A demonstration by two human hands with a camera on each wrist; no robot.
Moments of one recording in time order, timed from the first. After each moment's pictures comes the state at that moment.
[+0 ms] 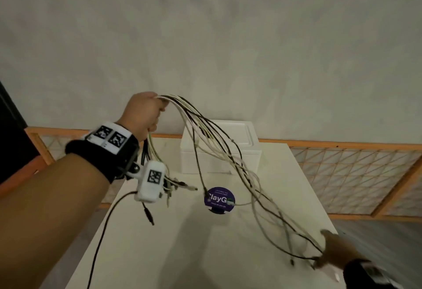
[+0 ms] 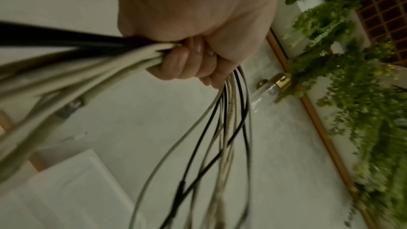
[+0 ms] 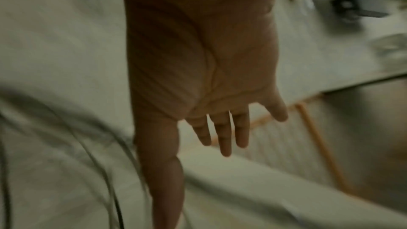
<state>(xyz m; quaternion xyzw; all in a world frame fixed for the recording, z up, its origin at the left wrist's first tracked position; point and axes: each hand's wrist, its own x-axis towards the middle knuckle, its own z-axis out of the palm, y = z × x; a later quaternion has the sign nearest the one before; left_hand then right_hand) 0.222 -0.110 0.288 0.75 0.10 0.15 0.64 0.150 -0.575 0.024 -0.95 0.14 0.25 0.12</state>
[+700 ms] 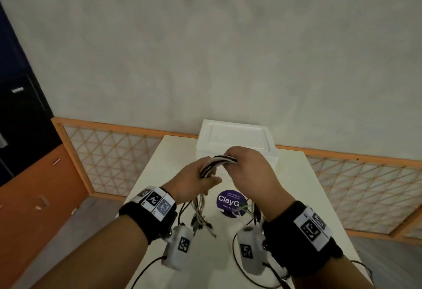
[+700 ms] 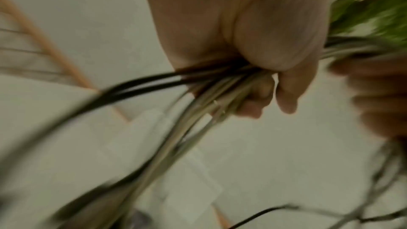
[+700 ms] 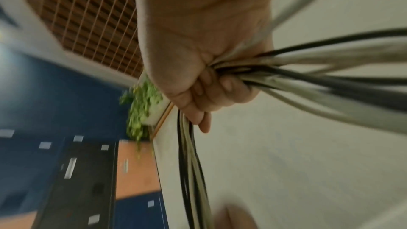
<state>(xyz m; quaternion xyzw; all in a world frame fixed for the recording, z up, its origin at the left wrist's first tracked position) 0.169 -0.140 0.161 0.82 -0.13 -0.02 0.55 0.162 -0.308 0.228 -0.93 -0.22 -0.10 0.28</state>
